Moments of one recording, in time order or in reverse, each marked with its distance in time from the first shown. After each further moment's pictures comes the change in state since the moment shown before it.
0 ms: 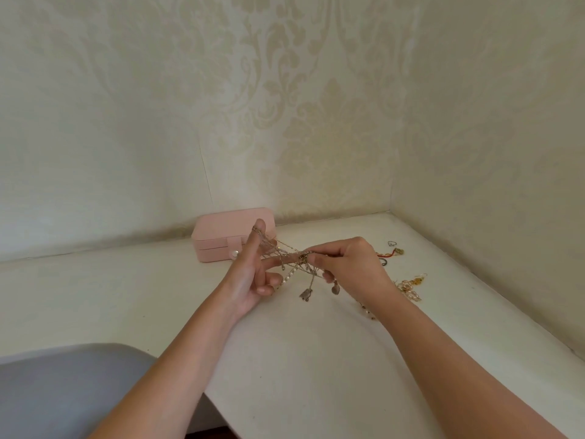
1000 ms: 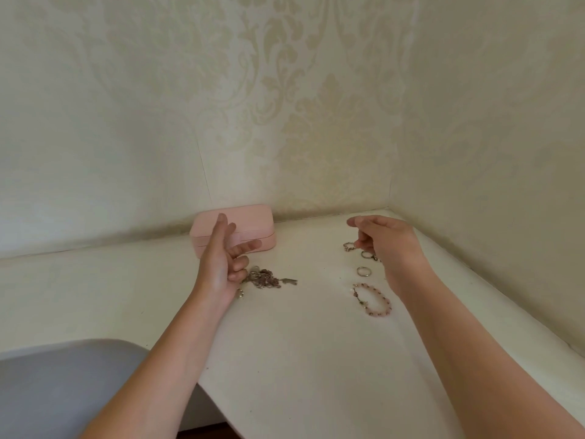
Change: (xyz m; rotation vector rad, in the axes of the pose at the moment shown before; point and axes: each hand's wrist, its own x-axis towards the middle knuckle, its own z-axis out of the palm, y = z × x) left_hand 0.001 0.007 -0.023 -0.180 0.325 0.175; right_hand 0.012 0.005 -0.040 0.248 0.302 0.098
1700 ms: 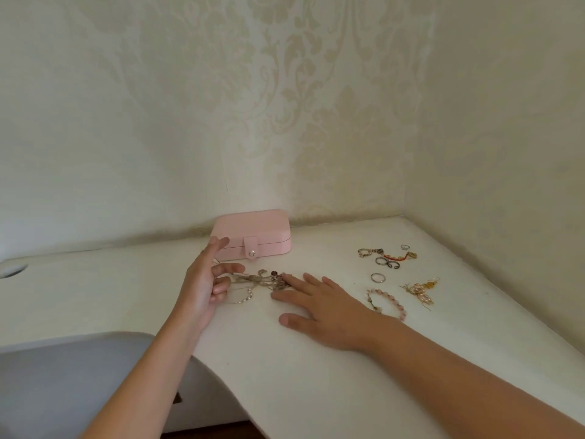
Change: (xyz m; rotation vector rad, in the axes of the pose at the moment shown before) left_hand -0.015 0.010 -0.052 0.171 0.047 0.087; right_hand -0.040 0.051 0.057 -1.101 -0.833 -0.473
